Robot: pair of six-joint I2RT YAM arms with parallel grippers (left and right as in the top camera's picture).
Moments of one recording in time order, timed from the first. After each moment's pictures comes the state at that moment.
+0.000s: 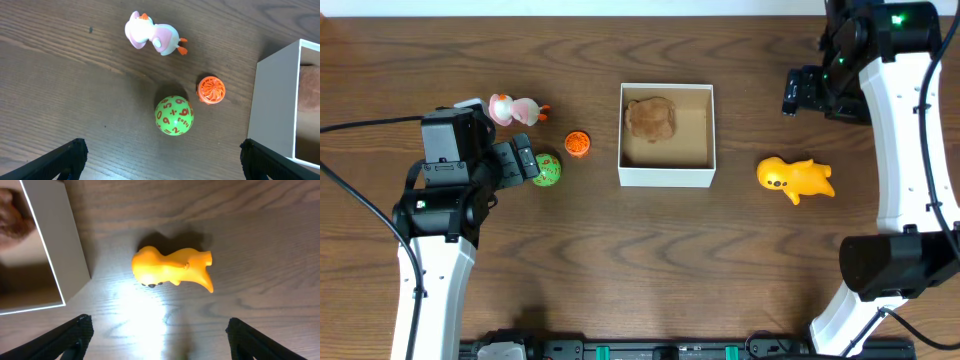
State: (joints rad) left arm 0.05 1.16 1.07 -0.78 -0.01 -0.22; right arm 0.07 1.93 2.14 -1.64 0.08 0.27
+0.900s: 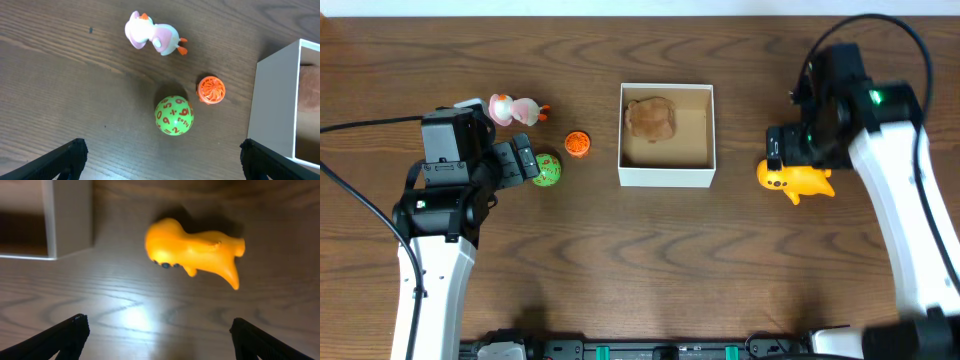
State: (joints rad) left arm 0.05 1.16 1.07 -0.78 -0.01 -0.22; right arm 0.13 1.53 1.50 -1.29 0.02 0.13
